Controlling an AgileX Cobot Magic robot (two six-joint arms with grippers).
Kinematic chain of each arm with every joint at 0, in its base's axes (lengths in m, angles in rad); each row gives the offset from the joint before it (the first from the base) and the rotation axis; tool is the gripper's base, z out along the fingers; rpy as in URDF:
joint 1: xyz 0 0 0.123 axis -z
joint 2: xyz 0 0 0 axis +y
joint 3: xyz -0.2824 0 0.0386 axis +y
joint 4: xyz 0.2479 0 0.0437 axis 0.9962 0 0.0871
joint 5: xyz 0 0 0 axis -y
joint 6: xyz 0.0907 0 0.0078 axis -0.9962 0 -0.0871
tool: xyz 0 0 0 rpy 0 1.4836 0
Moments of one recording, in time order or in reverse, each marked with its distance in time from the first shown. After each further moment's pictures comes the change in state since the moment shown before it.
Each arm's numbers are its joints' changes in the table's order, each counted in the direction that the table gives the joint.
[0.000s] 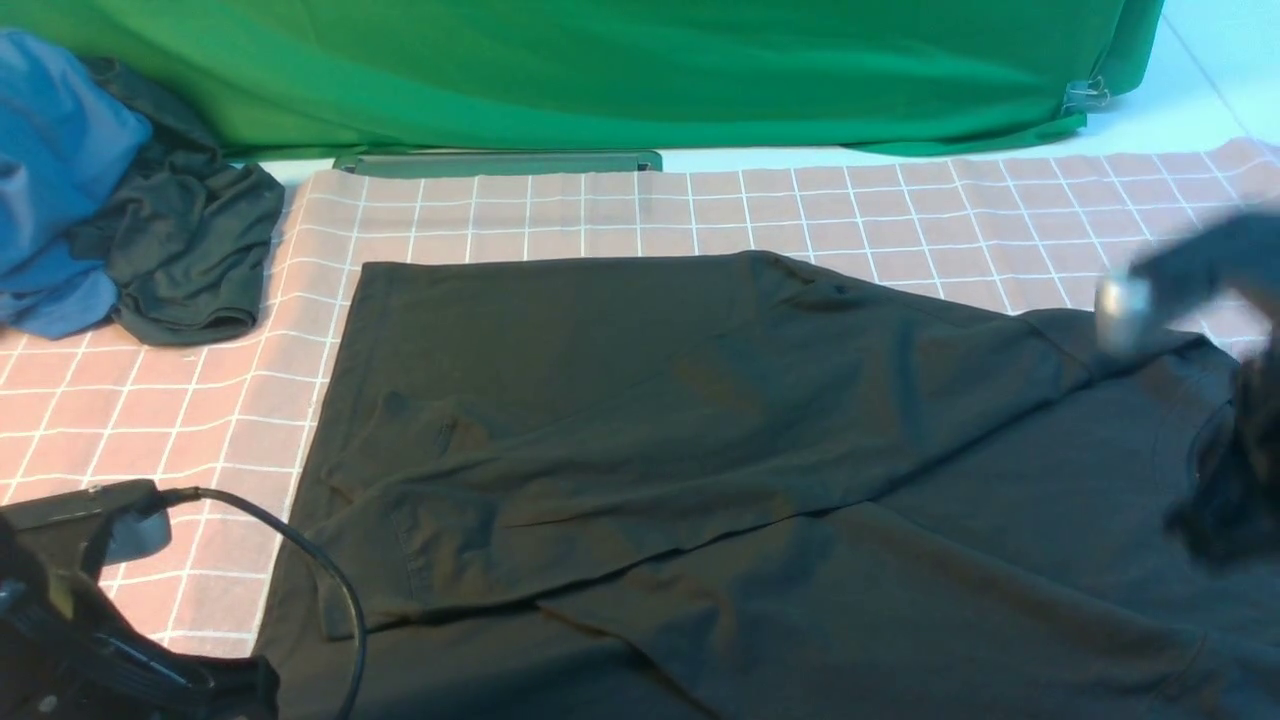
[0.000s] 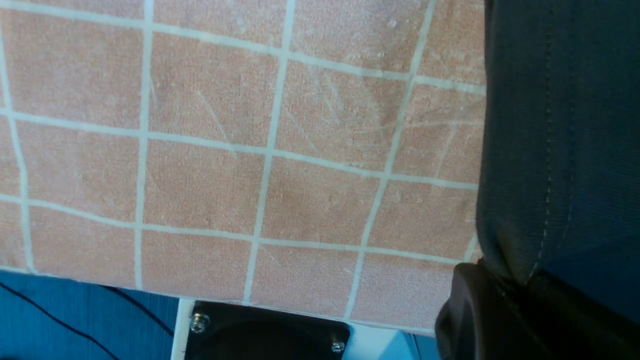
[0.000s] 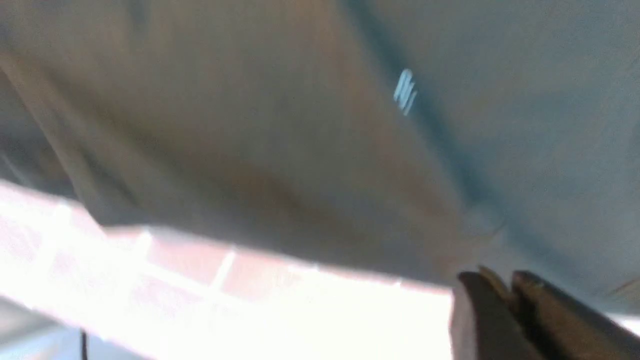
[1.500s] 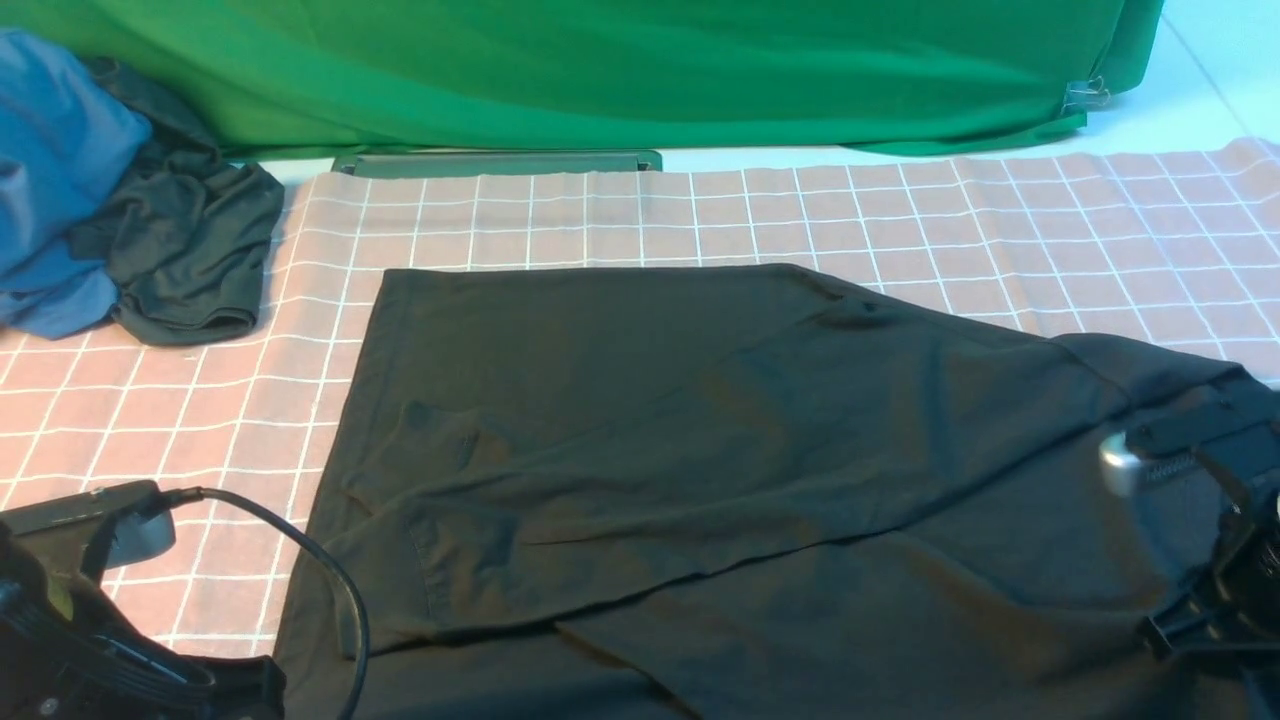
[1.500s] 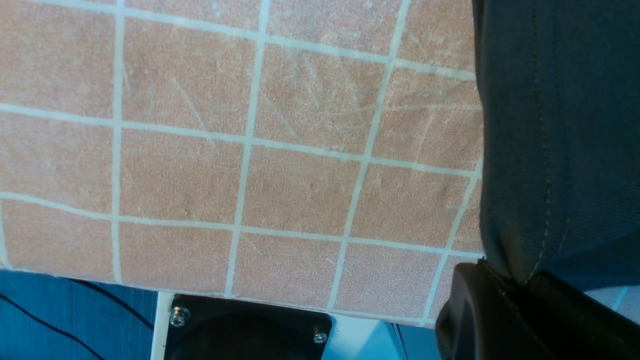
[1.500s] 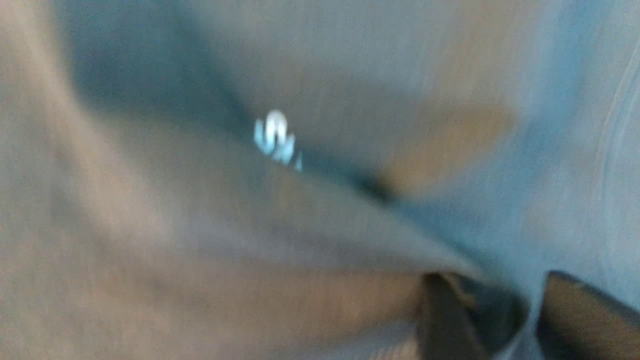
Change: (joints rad) right arm 0.079 0.138 0.264 -0.176 0.420 -0.205; left arm 0.000 -0.007 0.000 -0.029 -0.004 -0.008
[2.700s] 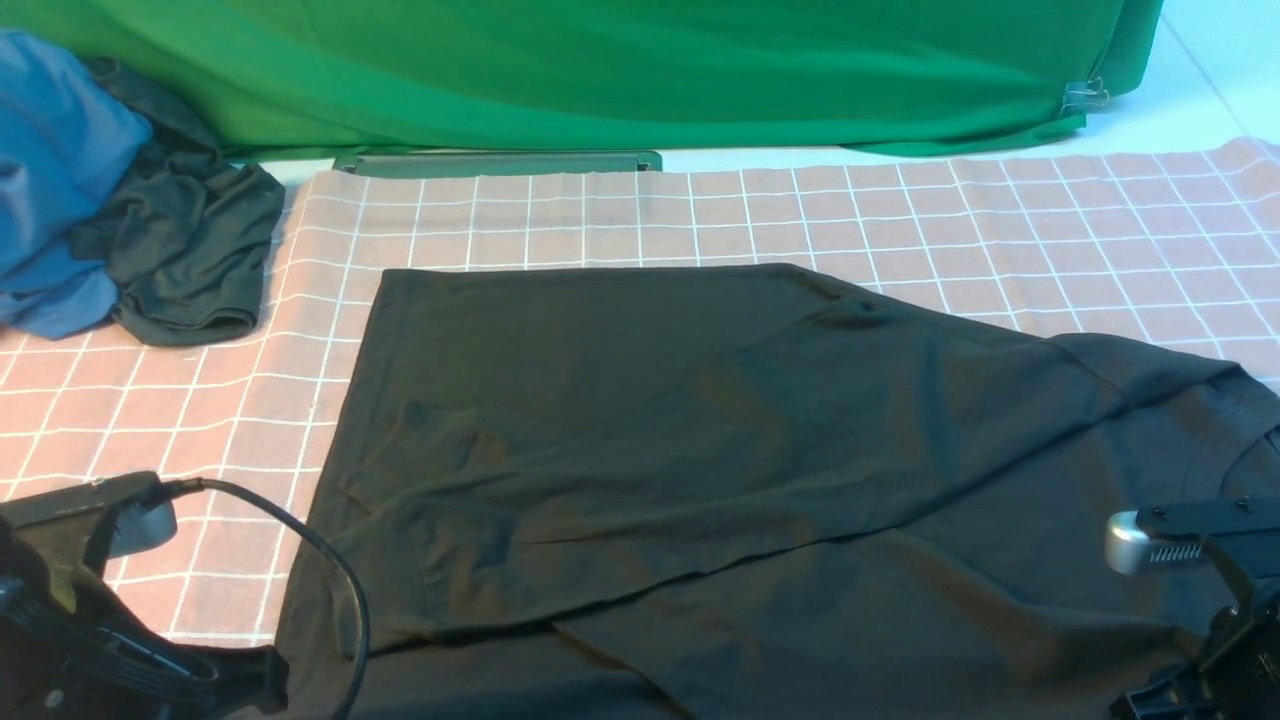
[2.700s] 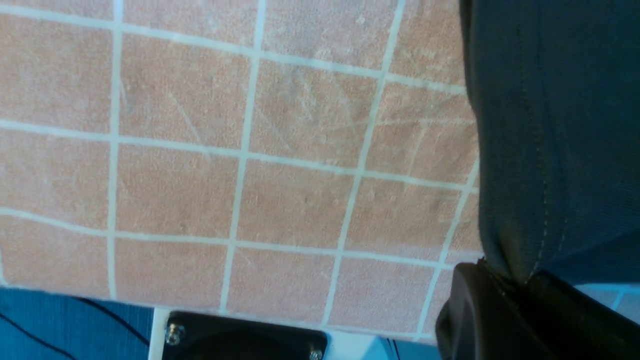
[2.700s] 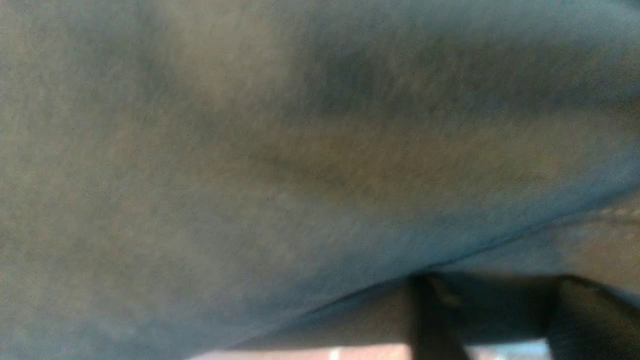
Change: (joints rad) right arm 0.001 -0.049 0.179 0.254 0.062 0.014; left arm 0.000 0.000 0.000 -0.001 0.040 0.000
